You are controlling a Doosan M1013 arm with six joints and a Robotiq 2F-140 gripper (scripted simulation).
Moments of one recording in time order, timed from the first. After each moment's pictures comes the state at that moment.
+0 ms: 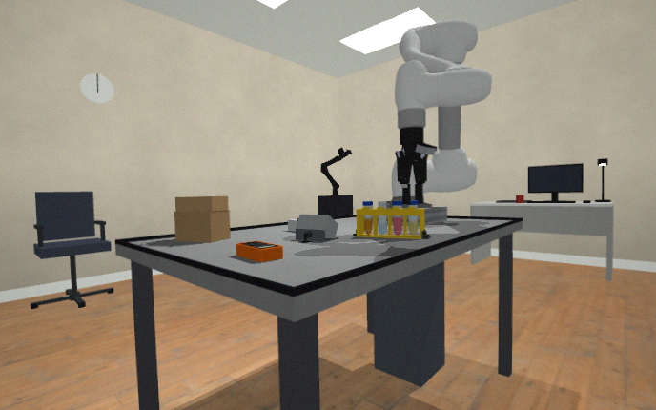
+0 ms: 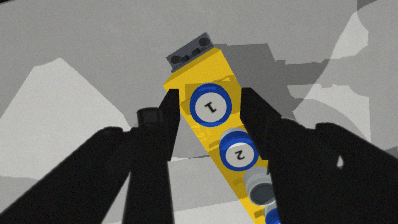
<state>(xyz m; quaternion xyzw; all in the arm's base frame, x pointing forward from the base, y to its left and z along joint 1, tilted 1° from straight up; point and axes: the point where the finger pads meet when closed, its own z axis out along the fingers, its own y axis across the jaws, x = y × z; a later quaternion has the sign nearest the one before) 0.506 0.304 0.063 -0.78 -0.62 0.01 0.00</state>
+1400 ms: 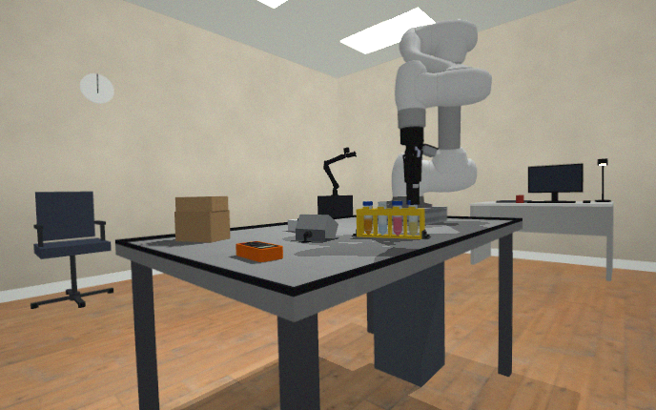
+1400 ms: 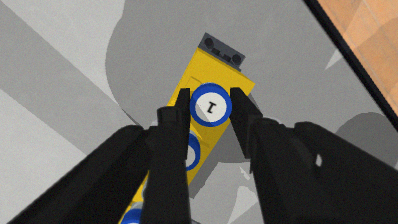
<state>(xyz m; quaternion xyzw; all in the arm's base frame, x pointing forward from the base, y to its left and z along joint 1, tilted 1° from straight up) 0.506 0.304 0.063 -0.36 -0.93 0.00 0.00</state>
